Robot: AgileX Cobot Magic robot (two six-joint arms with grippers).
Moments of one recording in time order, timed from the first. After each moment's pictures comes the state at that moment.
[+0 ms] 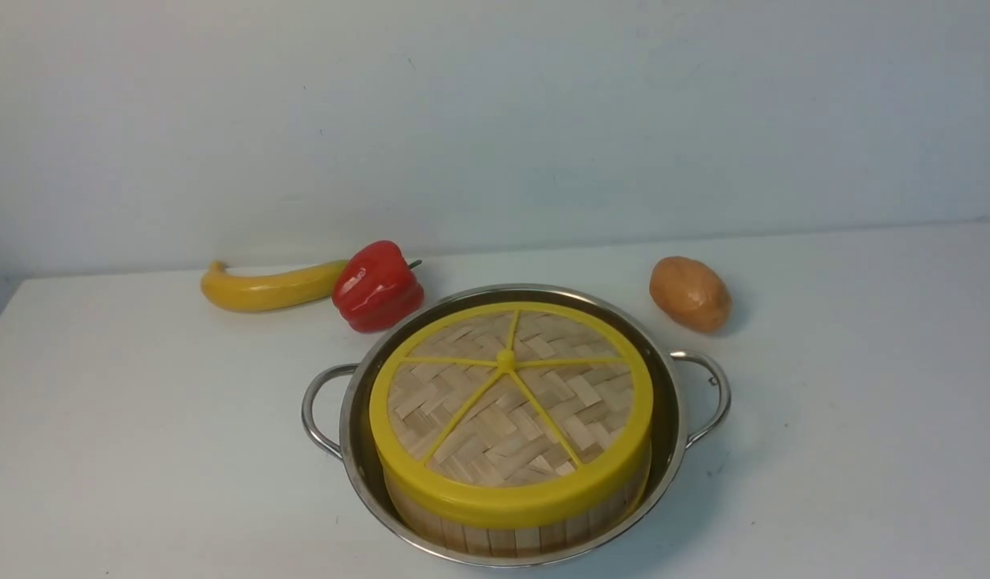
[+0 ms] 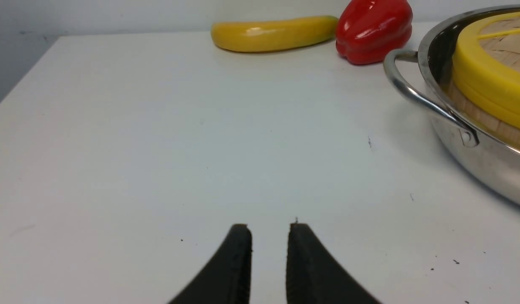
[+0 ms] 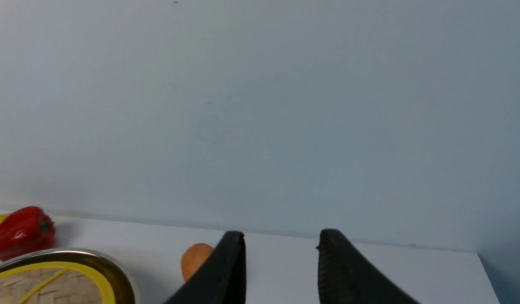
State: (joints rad) right arm 0.29 0.60 -0.98 -0.33 0.78 0.34; left arm 0.02 -0.01 0.03 -0.02 0.39 0.00
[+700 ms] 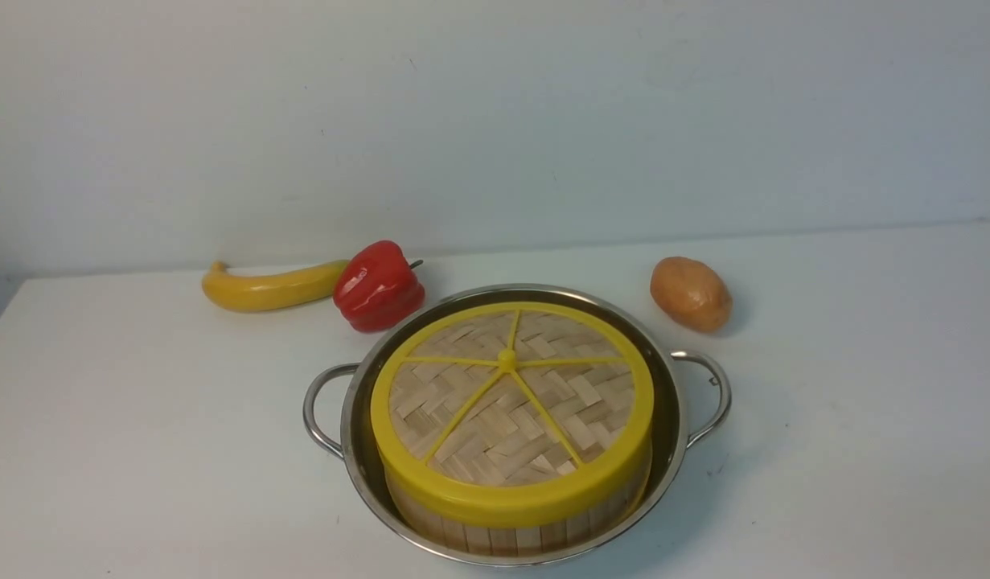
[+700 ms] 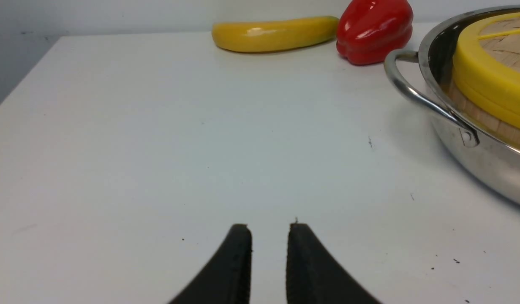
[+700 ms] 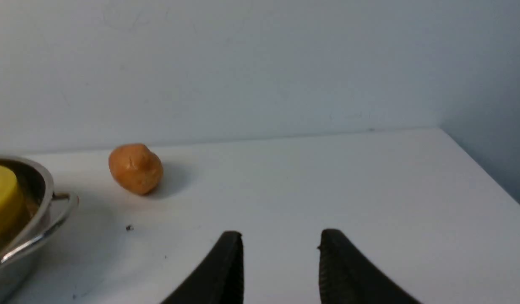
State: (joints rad) right arm 0.06 -0.01 -0.09 -0.33 0.46 0.42; left arm 0.02 -0.01 0.03 -0.02 0.39 0.00
